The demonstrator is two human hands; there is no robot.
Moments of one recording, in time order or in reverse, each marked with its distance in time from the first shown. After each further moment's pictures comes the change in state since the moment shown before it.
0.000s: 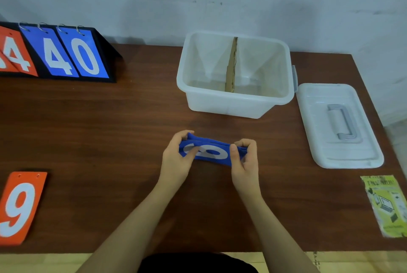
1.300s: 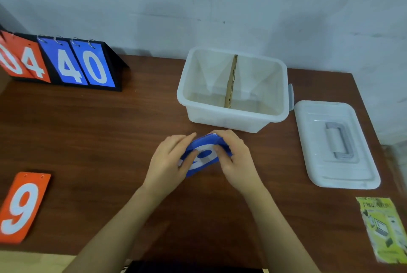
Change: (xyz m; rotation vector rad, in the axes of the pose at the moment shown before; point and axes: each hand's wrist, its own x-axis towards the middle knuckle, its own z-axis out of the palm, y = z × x) left_hand -0.003 0.037 -0.033 0.436 0.069 0.576; right_hand 0.035 -0.068 -0.015 -0.225 -0.360 -0.293
